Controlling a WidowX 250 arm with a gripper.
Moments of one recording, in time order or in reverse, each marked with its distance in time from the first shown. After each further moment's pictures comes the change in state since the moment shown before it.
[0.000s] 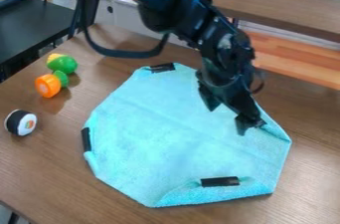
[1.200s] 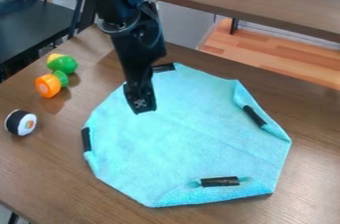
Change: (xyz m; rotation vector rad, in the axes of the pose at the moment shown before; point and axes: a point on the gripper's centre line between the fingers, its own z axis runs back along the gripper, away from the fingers) arm -0.064 0.062 0.109 -0.057 0.168 -0.571
